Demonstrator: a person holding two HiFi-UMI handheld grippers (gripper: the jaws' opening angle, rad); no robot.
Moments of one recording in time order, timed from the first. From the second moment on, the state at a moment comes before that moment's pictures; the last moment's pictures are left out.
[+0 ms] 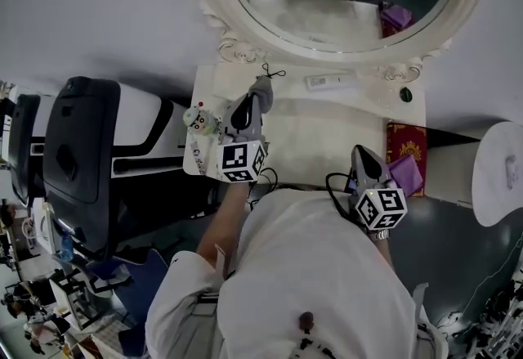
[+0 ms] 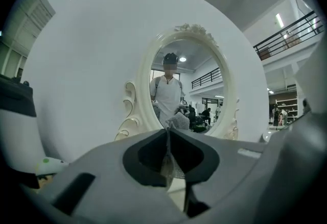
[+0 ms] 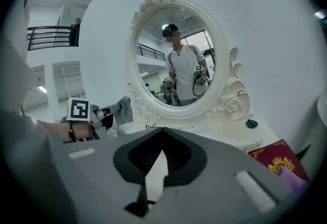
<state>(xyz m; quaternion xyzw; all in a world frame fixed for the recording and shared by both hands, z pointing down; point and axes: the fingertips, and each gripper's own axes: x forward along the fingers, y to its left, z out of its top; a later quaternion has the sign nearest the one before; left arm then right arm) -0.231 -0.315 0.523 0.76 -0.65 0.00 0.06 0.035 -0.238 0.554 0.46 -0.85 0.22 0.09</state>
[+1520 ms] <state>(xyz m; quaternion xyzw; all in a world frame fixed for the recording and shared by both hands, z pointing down) -0.148 -0.141 0.476 0.86 -0.49 -0.05 0.12 -0.055 -0.151 0.501 0.40 -0.90 0.18 0.01</state>
